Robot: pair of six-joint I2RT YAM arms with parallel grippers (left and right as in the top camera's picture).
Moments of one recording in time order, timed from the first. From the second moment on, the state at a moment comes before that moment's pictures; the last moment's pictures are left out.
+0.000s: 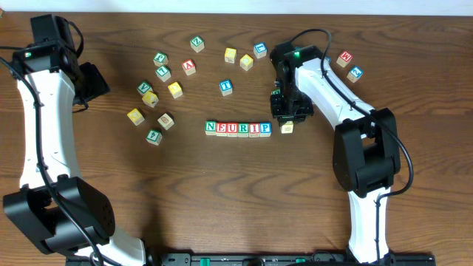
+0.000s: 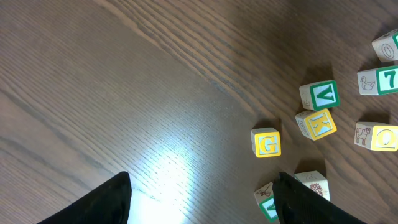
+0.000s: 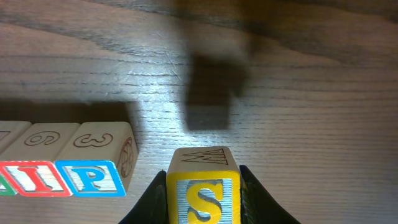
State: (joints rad) left arm 0.27 1.77 1.69 -1.16 -0.17 -0.30; right arm 0.37 2.23 1.82 -1.26 -0.06 0.31
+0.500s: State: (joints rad) left arm 0.27 1.77 1.69 -1.16 -0.17 -0.30; right arm 0.37 2.23 1.82 -1.27 -0.08 0.31
